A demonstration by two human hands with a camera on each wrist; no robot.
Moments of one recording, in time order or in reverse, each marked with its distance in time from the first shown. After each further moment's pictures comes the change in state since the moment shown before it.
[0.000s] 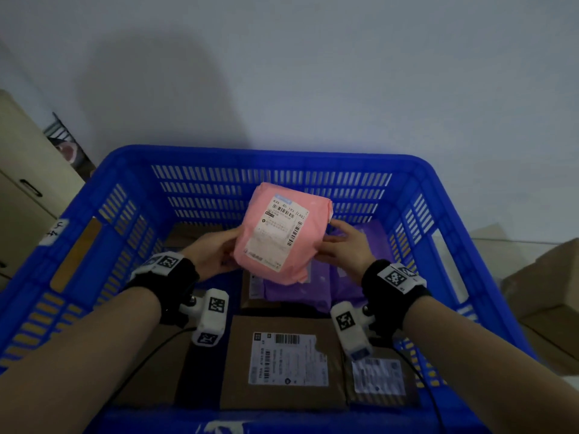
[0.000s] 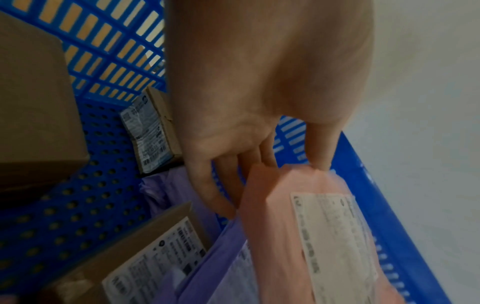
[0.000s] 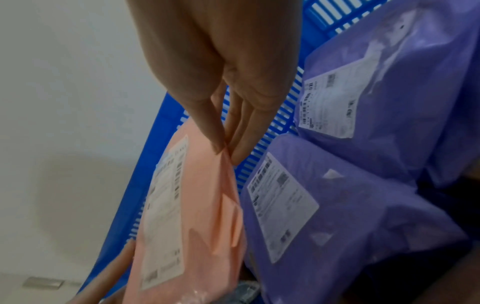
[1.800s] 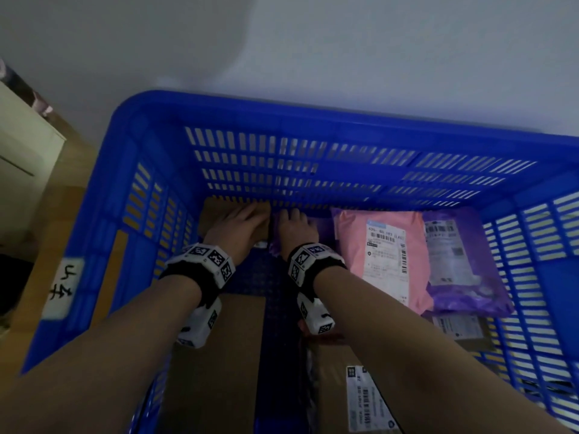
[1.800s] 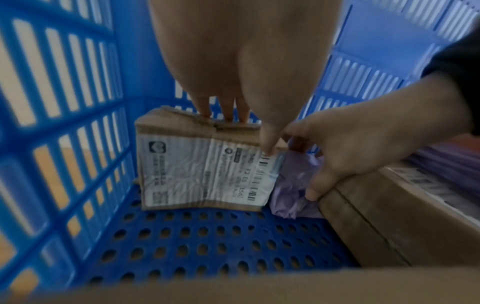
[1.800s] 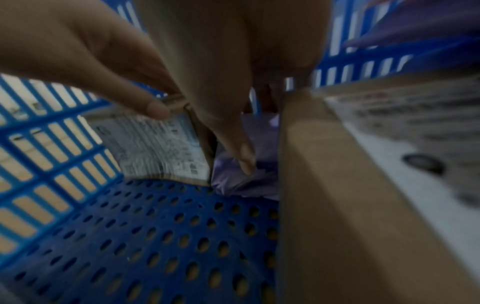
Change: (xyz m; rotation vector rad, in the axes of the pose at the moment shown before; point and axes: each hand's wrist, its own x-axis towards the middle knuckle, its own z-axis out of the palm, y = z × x) left_hand 0.155 -0.034 -0.149 1.470 0.027 0.447; right_hand 0.137 0.093 0.218 -1.657 -0.160 0.006
